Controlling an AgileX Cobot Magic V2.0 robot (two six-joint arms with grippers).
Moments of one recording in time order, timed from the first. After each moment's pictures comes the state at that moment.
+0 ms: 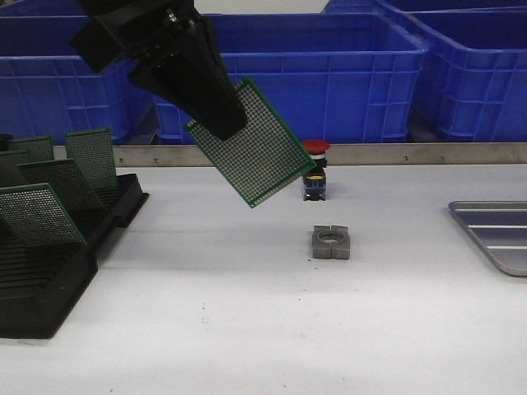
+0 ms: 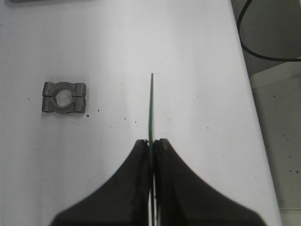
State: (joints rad) left arm -0.47 1.72 -1.43 -0.67 1.13 1.42; right arm -0.10 -0.01 -0.03 -0.02 0.19 -0.01
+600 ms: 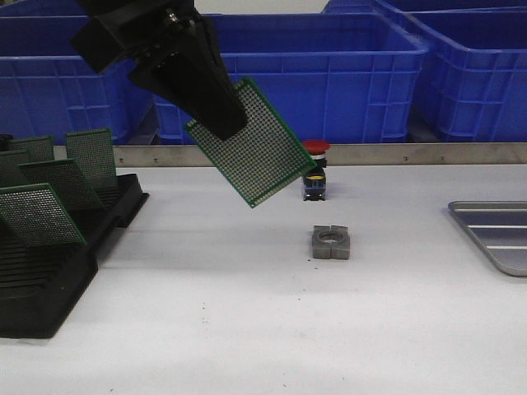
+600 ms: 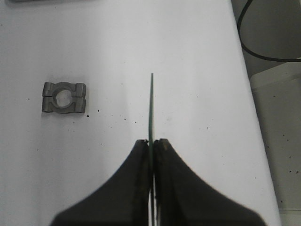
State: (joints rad) left arm -0.47 1.72 -1.43 -0.67 1.13 1.42; right arm -0.10 0.44 -0.43 0.19 0.60 -0.01
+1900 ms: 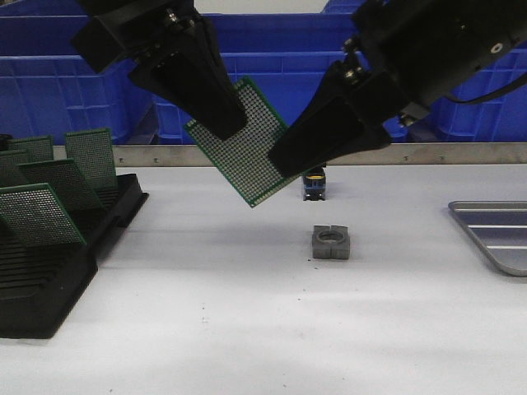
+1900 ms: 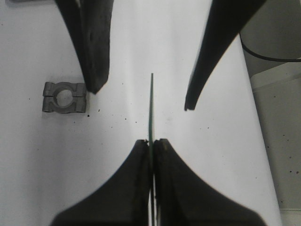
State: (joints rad) left arm -0.47 1.72 -1.43 -0.67 1.13 1.42; right arm 0.35 1.53 -0.92 1.16 0.72 -1.60
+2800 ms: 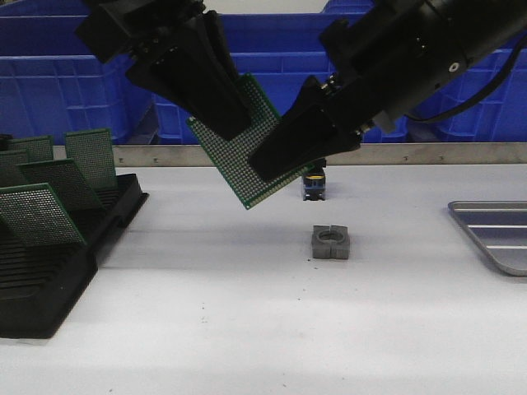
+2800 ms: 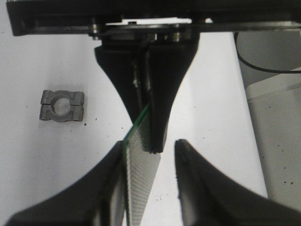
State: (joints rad) left arm -0.47 1.72 -1.43 -0.71 1.14 1.42; right arm 0.35 1.64 -1.00 1.18 0.84 -1.63
